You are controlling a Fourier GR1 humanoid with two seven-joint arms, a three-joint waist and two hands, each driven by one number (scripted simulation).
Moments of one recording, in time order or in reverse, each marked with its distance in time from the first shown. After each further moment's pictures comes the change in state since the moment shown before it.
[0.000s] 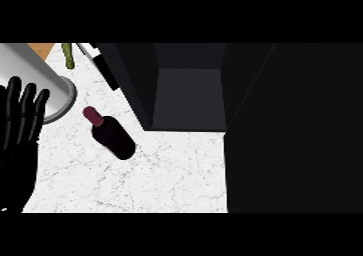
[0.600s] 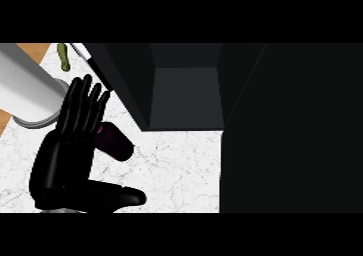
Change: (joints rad) left arm -0.069 -0.078 -0.192 0.109 0.107 0.165 0.161; right arm 0.172 -0.063 0.079 -0.147 -0.131 0.165 0.092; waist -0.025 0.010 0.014
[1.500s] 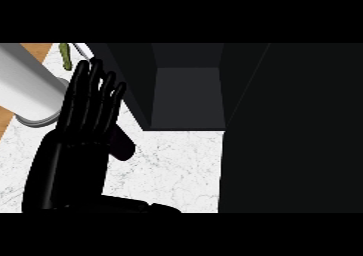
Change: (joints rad) left arm -0.185 -0.008 -0.186 -0.155 -0.092 0.338 0.318; right arm -0.096 -0.005 0.012 -0.162 -0.054 -0.046 0.313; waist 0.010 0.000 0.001
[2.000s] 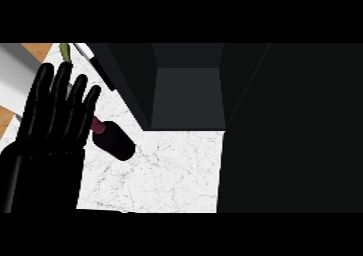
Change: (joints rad) left arm 0.016 0.023 0.034 -0.104 -0.083 0.033 0.130; right arm -0.057 0.007 -0.004 -0.006 0.017 -0.033 0.064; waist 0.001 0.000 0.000
